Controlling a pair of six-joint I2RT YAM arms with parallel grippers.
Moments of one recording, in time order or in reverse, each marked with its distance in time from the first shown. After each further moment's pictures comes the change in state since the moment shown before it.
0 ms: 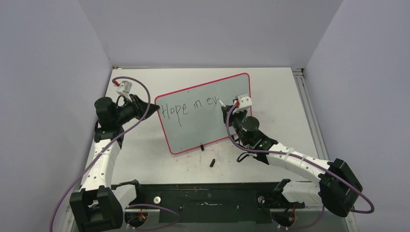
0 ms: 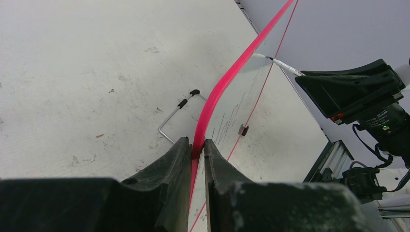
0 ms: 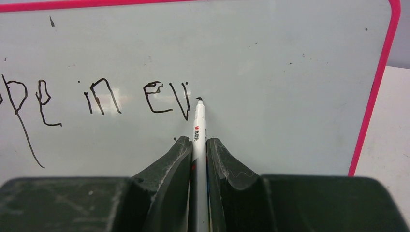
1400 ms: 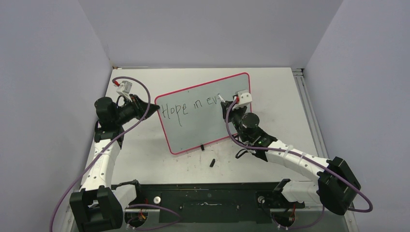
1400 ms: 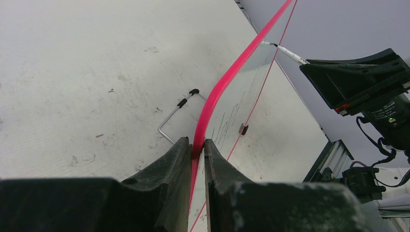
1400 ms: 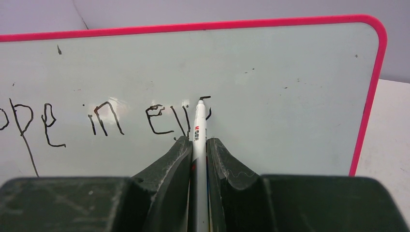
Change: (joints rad) left arm -0.001 0.000 0.000 0.000 0.000 0.000; right arm -0.014 0.027 0.051 0.014 -0.003 -0.014
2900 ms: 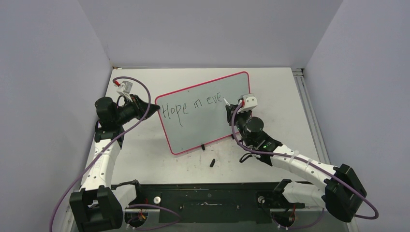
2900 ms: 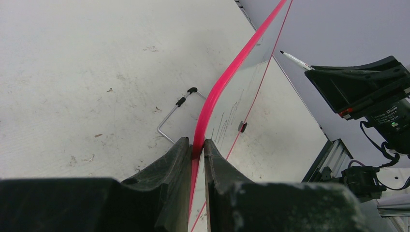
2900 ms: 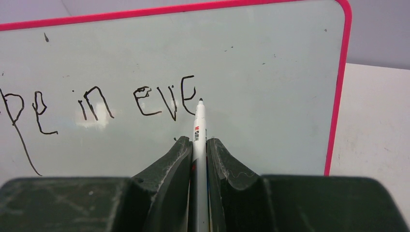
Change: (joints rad) left arm -0.004 0.002 0.000 0.000 0.000 0.000; right arm 0.000 -0.092 -0.063 -0.047 0.037 0.024
